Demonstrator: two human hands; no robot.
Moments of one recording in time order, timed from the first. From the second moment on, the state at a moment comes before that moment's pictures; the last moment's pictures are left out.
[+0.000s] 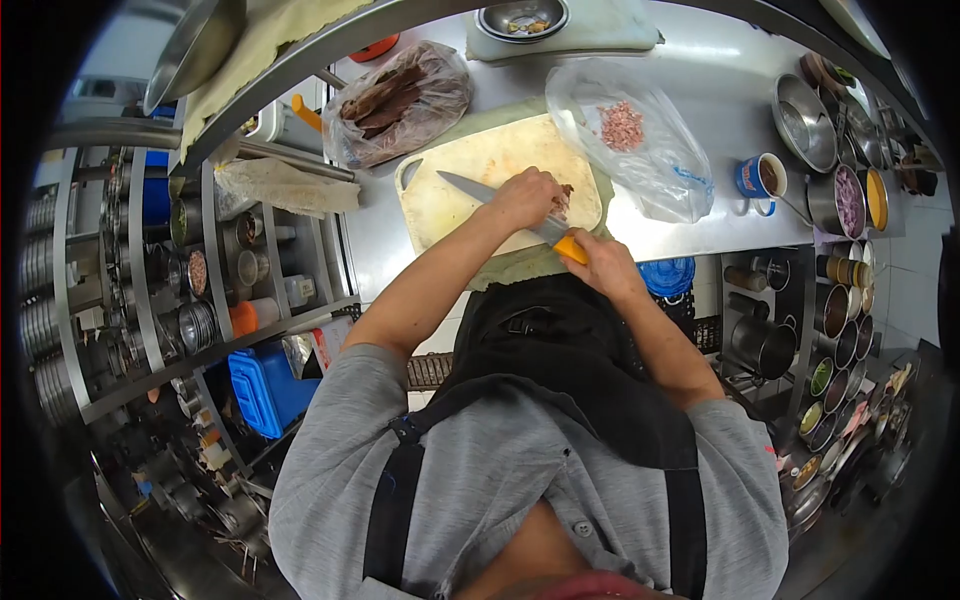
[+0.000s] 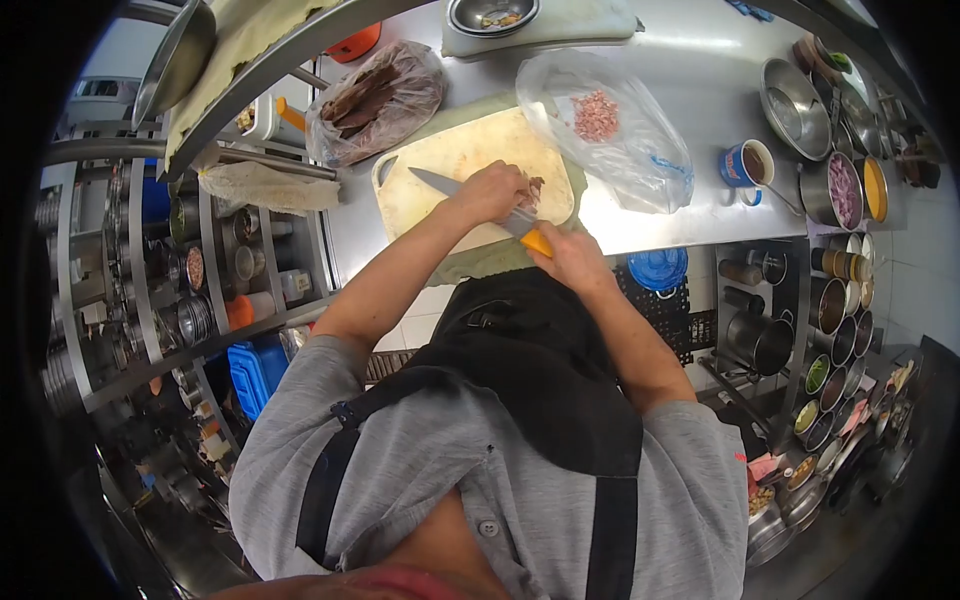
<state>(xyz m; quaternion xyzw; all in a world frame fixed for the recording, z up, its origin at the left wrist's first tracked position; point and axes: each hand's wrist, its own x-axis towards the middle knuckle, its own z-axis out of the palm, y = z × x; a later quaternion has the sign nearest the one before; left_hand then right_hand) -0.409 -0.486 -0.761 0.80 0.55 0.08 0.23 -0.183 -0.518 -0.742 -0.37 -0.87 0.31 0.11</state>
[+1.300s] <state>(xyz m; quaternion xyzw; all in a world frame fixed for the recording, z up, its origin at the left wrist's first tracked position) -0.380 -0.525 -0.780 0.69 0.70 0.19 0.09 -0.120 -0.565 -0.747 -0.58 -0.63 0.49 0.14</state>
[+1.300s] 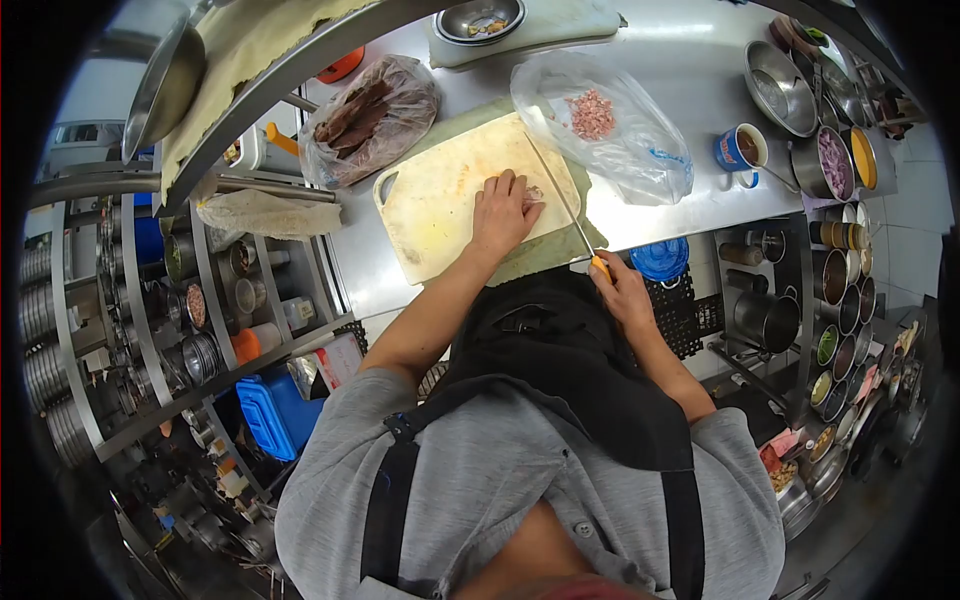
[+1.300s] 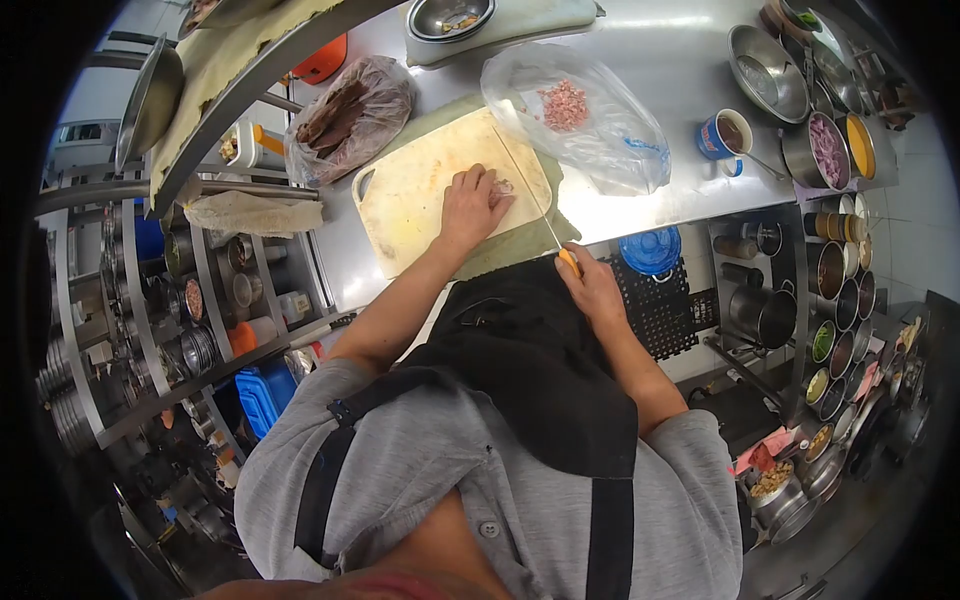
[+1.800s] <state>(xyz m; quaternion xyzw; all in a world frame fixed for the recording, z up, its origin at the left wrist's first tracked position) -0.404 -0.514 -0.790 0.73 0.61 0.26 0.14 -0.158 -0.534 -0.763 -0.53 -0.69 0.47 0.14</state>
